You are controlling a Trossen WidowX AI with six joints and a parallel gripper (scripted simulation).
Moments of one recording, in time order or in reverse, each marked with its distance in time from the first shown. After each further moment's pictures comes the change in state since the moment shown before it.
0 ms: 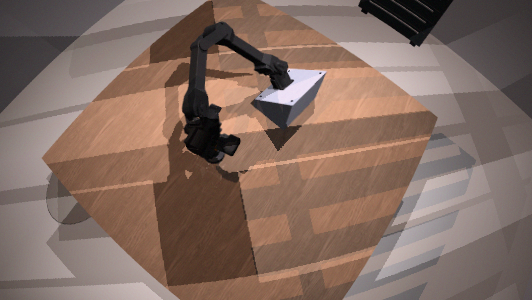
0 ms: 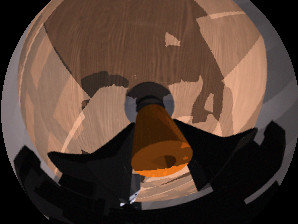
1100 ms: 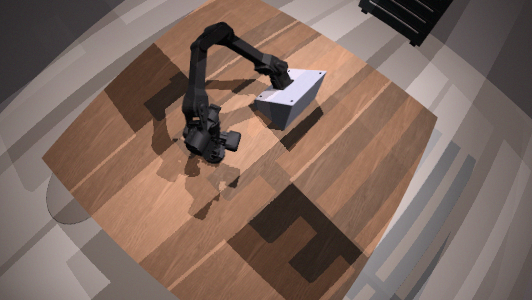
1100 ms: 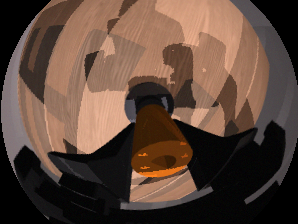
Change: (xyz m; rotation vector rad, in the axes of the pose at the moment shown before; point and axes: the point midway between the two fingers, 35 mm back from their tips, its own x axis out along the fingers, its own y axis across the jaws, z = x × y) arm -0.001 0.000 0.001 -0.207 0.000 0.000
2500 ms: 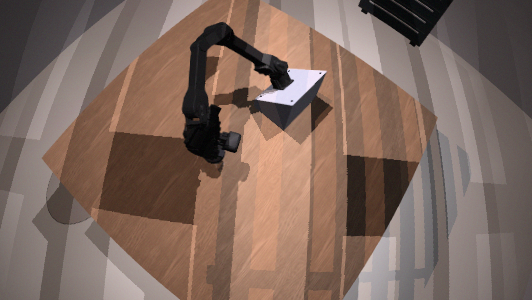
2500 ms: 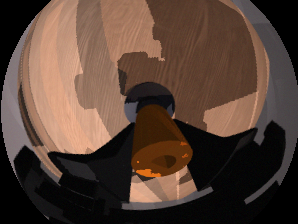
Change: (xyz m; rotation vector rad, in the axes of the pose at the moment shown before) arm 0.003 0.000 0.000 0.025 0.001 0.001
